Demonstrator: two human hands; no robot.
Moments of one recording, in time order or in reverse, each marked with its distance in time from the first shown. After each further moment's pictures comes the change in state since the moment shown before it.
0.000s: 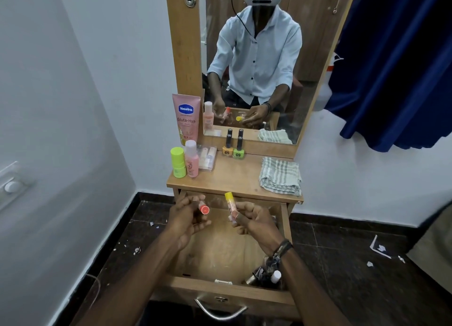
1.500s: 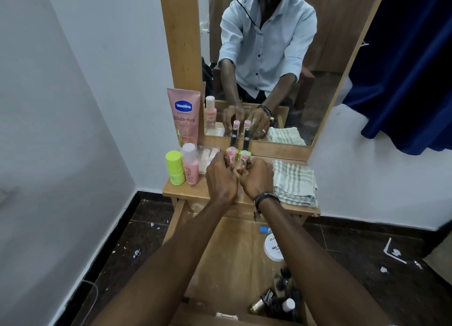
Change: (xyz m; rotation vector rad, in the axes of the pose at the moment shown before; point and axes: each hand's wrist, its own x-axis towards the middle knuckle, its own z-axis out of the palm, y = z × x) left_hand 0.096 0.028 0.109 0.748 0.323 0.741; right_hand 0.137 -0.053 0.005 -0.838 0.525 -0.182
